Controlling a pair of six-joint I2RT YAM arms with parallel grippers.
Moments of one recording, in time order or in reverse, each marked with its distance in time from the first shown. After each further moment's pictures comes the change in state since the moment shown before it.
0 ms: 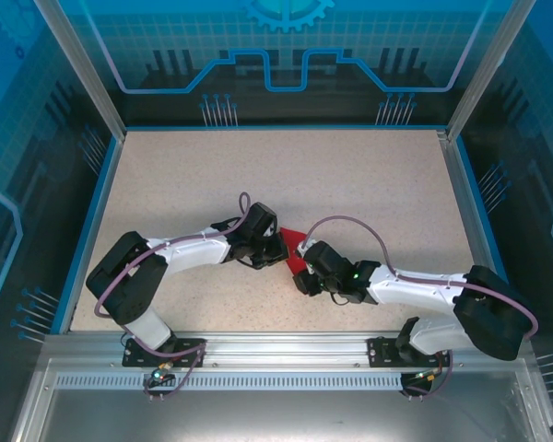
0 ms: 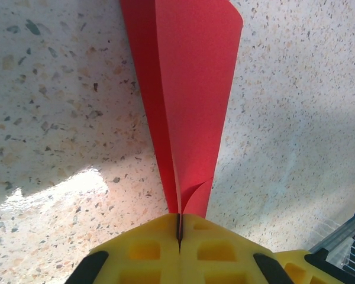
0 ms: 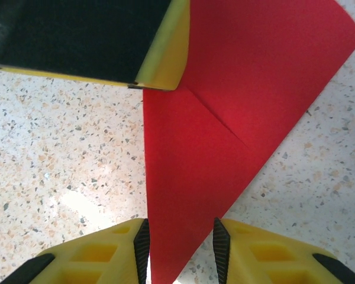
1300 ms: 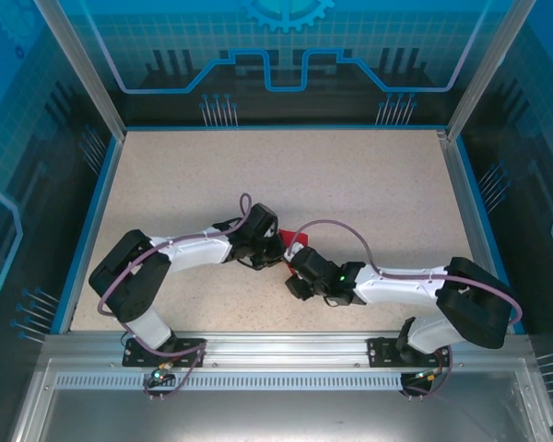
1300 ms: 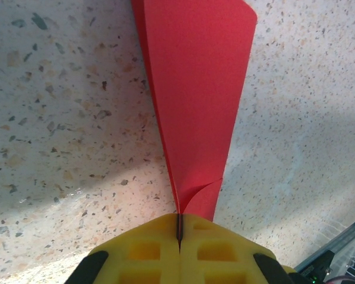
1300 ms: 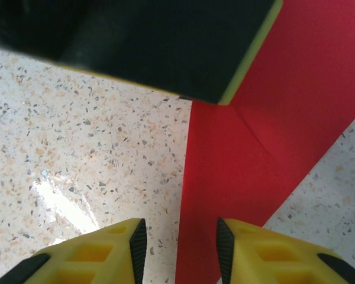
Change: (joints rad) left arm 0.000 0.020 0.001 -0.002 0.000 0.000; right arm 0.080 0.111 0.064 -0.002 0.082 -0.064
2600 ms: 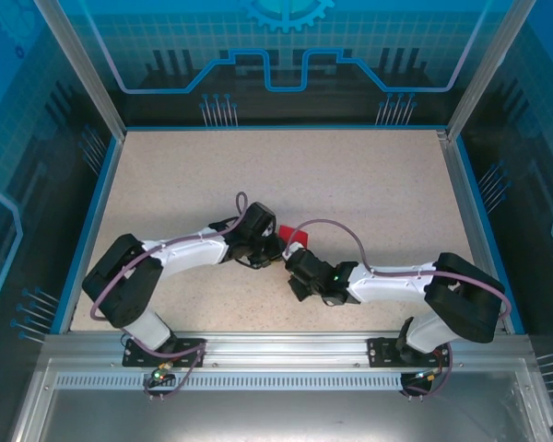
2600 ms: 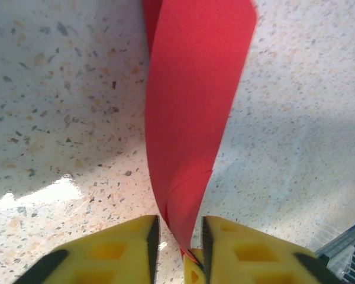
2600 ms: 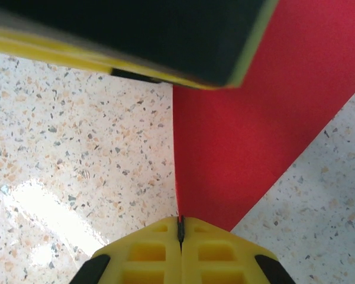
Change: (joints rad) left arm 0.000 -0.063 0.000 -0.047 -0.043 -0.018; right arm 0.007 0.057 0.016 0.014 0.065 0.021
